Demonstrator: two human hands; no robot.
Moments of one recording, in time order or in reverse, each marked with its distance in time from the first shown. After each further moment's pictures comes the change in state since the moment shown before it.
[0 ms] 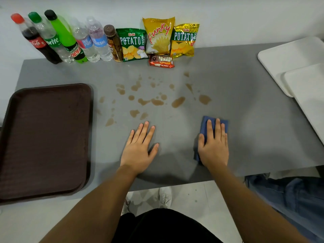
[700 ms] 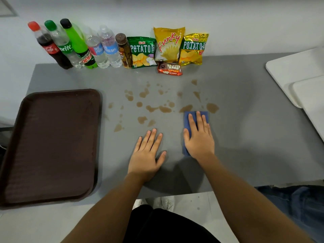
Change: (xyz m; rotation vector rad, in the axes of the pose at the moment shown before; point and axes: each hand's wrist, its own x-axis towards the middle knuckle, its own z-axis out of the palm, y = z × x) left_hand 0.002 0.003 -0.004 -0.060 0.009 -0.013; right_hand 0.050 -0.071 0.018 -0.026 -0.030 -0.215
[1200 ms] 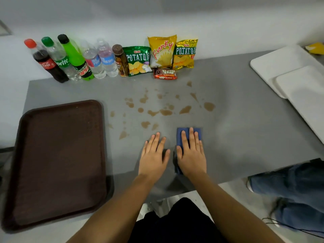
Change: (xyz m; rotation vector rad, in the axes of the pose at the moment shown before) left_hand 0.003 0.000 -0.022 -0.174 -0.041 -0.004; right_hand -0.071 -0.059 0.018 0.014 -0.066 0.113
